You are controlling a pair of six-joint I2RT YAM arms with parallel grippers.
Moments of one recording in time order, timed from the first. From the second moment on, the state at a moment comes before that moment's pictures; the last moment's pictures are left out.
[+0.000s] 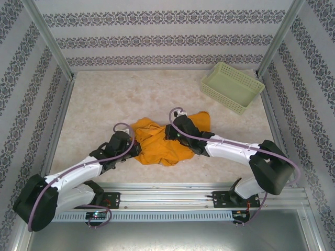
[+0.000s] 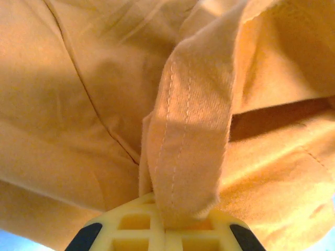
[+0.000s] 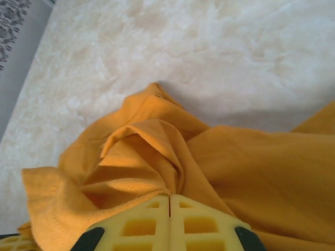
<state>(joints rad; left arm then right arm) -0.56 1.03 0.39 -0.11 0.08 -0.80 0.81 1.48 0.80 0.05 0.09 0.79</state>
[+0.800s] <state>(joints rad) -0.68 0.84 0.28 -0.02 0.12 -0.79 1.02 1.61 1.09 -0.24 0.16 0.51</state>
